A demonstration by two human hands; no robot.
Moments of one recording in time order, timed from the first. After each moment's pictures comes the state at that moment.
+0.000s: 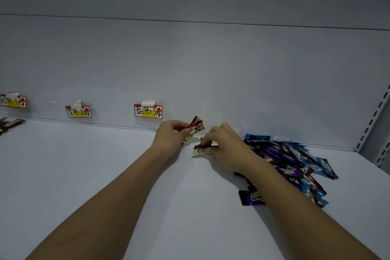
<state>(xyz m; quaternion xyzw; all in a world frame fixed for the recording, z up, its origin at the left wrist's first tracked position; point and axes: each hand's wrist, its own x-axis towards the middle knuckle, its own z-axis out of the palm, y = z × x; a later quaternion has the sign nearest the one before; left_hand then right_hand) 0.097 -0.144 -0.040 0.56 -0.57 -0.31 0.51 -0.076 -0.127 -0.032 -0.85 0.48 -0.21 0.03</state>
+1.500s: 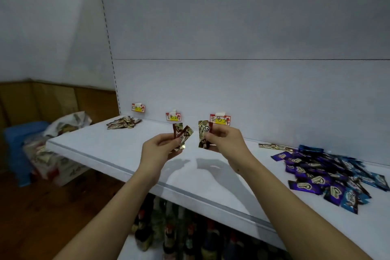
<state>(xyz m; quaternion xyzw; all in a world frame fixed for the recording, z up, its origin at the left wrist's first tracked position) 0.234 0.082 -0.007 0.48 -0.37 -0.34 0.72 0.059 0.011 0.017 -0.62 0.29 -0.48 0.55</state>
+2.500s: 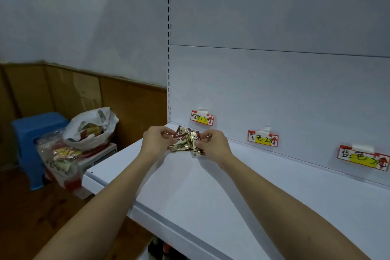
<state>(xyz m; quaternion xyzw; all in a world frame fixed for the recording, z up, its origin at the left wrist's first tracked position) 0.633 -0.061 -0.019 0.71 -0.44 -0.16 0.53 0.476 -0.139 -0.025 -0.71 0.45 -0.36 0.41</state>
